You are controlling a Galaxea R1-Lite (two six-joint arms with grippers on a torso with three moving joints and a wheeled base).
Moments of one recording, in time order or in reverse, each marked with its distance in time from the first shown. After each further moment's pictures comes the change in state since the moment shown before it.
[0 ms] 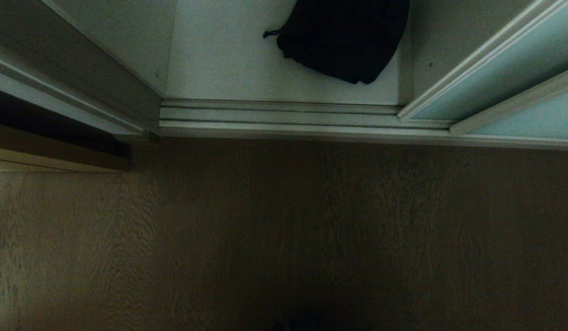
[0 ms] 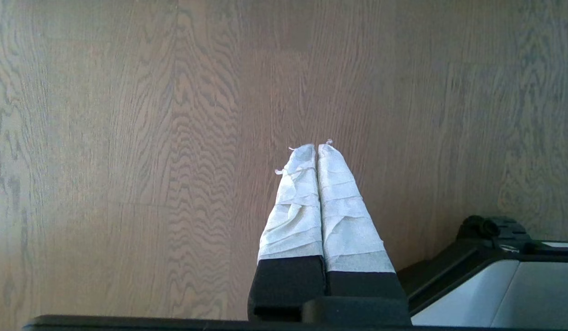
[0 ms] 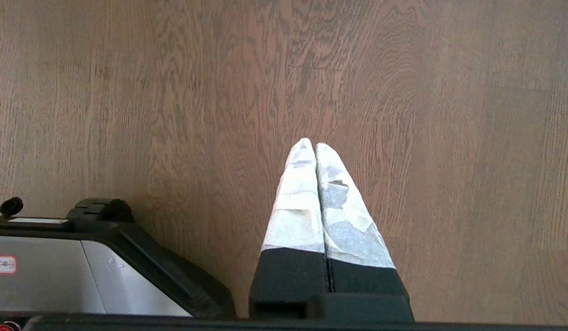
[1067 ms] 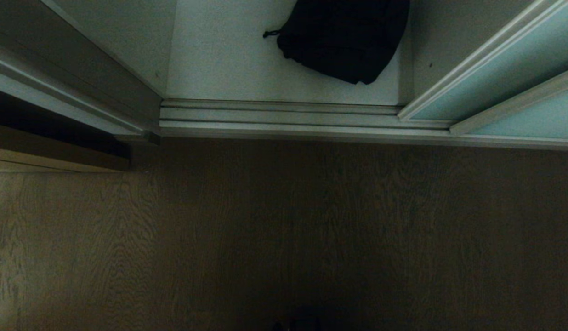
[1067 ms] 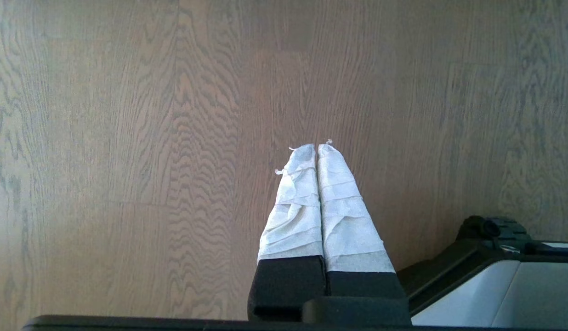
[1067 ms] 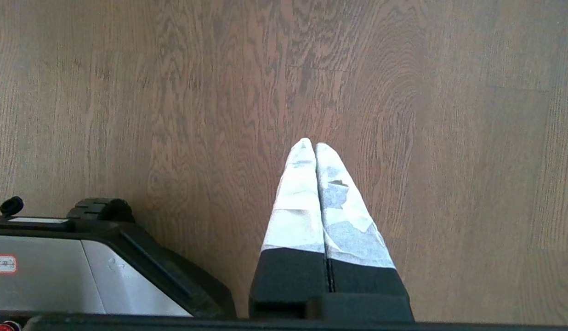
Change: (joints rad) left arm 0.000 0.000 0.000 0.001 0.002 -0.001; right arm 0.000 0.000 0.000 0.001 0.001 0.000
